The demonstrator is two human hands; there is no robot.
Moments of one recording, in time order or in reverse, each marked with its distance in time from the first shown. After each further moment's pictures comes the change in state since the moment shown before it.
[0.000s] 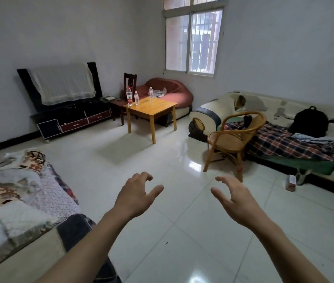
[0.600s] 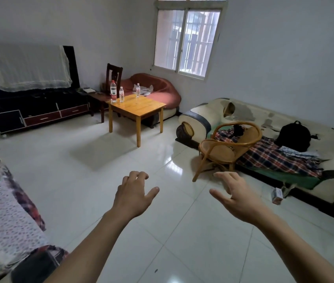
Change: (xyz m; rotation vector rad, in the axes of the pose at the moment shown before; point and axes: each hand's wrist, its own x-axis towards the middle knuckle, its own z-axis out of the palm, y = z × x) left_hand 0.232 -0.115 0.000 0.018 -0.011 0.053; right_hand 0.227 -0.048 0.060 -0.244 -0.061 0.024
